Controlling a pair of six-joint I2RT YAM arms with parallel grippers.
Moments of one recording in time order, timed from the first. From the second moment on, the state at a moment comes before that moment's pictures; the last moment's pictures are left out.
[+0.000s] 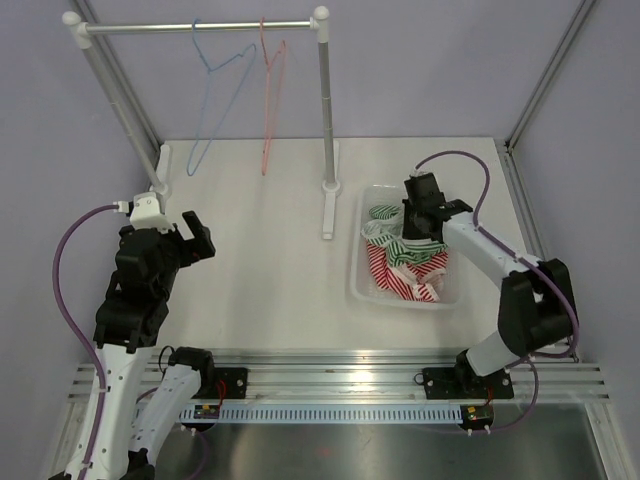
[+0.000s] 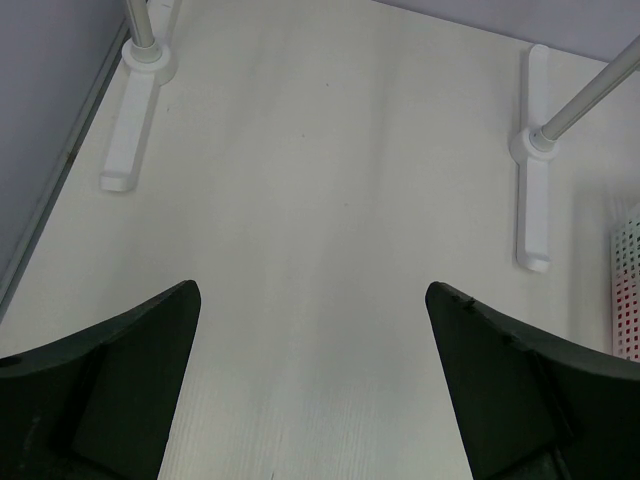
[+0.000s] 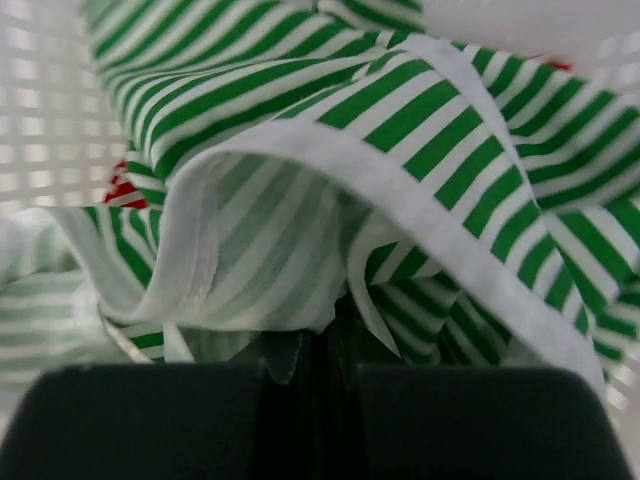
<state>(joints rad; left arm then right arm) -0.15 0.62 0.95 -0.68 -0.22 -0.26 0.37 1.51 1.10 -0.52 0.22 0.35</state>
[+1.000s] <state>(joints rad) -0.12 0.66 1.06 -0.73 -0.32 -0.27 0.31 1.25 1.41 -0.78 0.16 0.25</state>
